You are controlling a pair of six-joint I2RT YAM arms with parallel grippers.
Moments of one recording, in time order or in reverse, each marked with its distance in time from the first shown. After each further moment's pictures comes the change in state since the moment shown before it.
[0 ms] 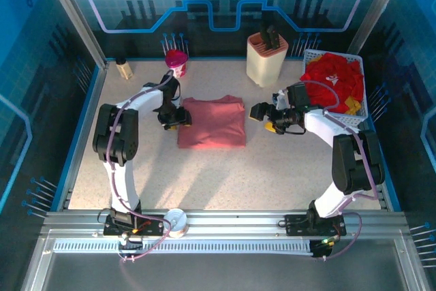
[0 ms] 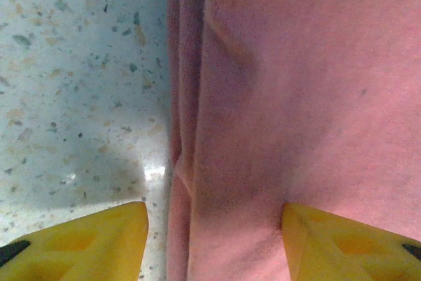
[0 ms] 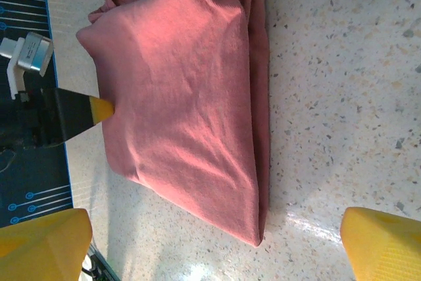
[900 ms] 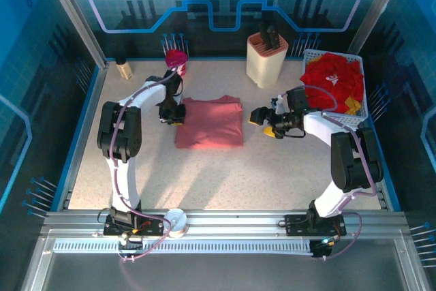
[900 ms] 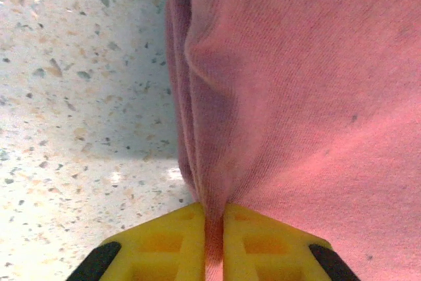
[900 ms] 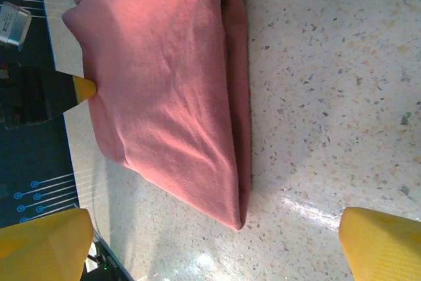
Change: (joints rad) left arm -0.012 0.048 0.133 -0.138 -0.116 0.075; right arm -0.005 0.022 -0.039 0.020 -0.040 -0.003
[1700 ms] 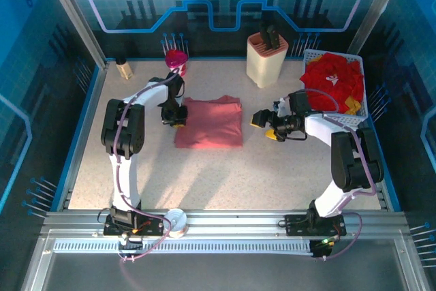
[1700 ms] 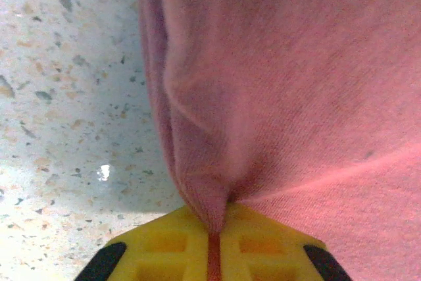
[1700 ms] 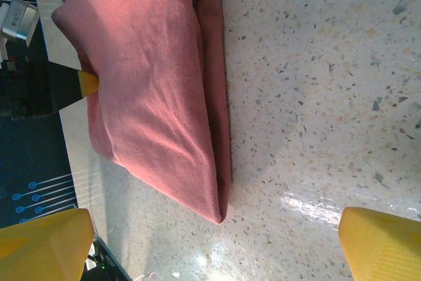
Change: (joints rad) left arm -0.001 0.063 0.024 0.009 0.024 -0.024; right arm -0.022 0.001 -0.039 0.017 -0.011 -0.008
